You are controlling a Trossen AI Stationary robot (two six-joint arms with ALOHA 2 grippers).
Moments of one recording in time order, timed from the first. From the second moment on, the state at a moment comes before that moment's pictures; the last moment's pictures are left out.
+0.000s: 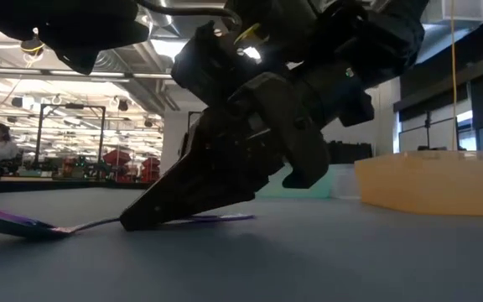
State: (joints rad) left arm -0.73 1.55 0.55 0.71 -0.80 -0.26; right arm 0.32 2.24 1.25 0.38 -0.11 -0.01
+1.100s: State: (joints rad) left arm -0.74 1.55 0.55 0.71 -0.79 -0.26; right arm 0.43 1.95 1.25 -0.10 0.23 -0.09
